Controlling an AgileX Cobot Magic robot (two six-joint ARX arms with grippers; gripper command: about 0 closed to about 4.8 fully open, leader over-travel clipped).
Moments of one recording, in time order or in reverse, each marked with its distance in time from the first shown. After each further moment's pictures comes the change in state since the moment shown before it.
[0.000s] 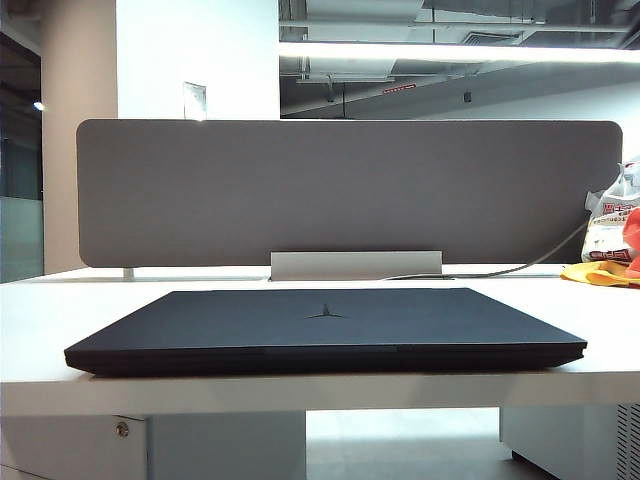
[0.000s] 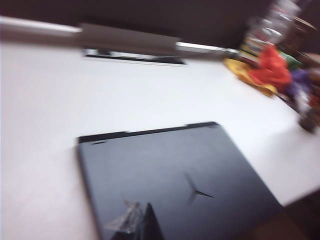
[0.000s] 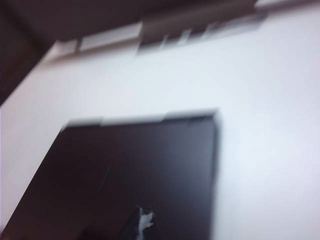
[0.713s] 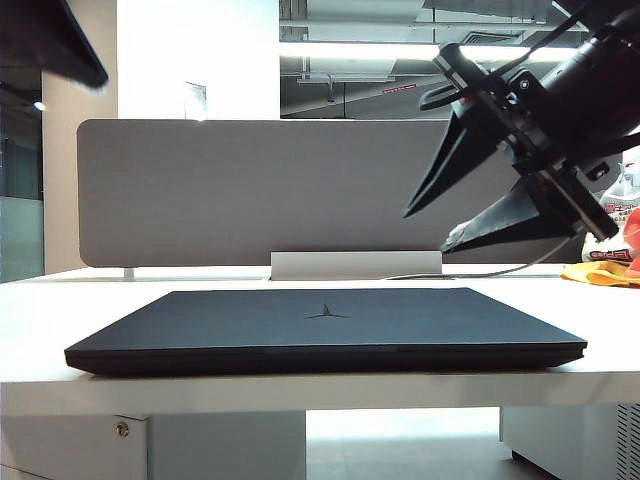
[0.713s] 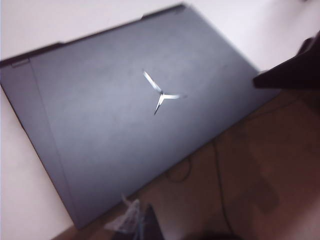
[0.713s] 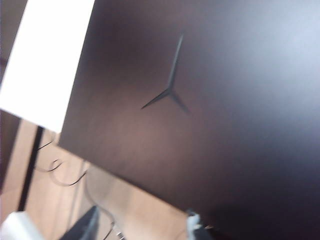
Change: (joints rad) left arm -0.637 0.179 0.003 -0.145 -0.474 0.042; right arm 0.320 0.519 0.008 0.195 -0.143 0.233
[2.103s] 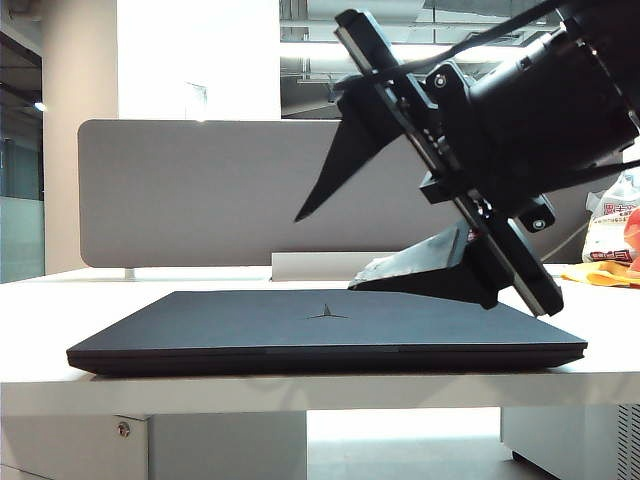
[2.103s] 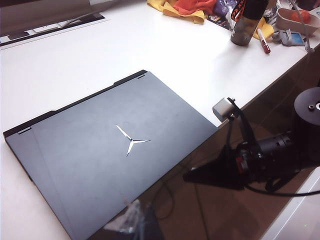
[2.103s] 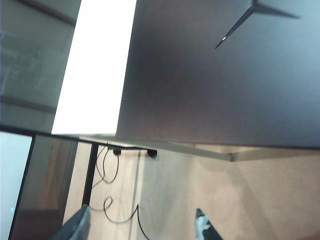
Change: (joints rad) left arm -0.056 -0.141 0.310 -0.261 0.039 0.036; right arm 0.436 -0.013 -0.256 0.491 0.421 0.493
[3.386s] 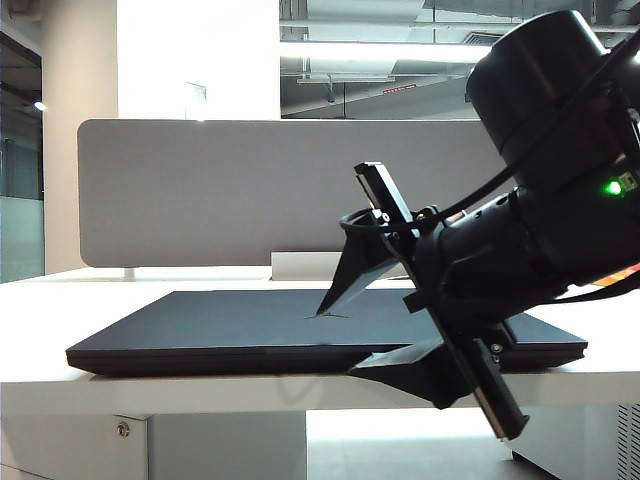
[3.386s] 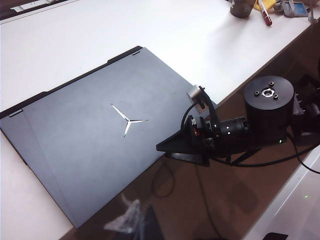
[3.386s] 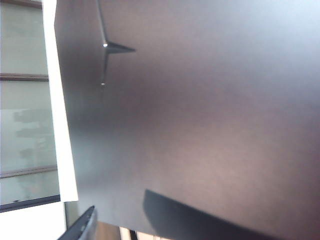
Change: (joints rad) left arm 0.000 0.029 0.000 -0.054 0.023 0.030; right arm -0.120 0.410 0.002 0.399 -0.031 0.323
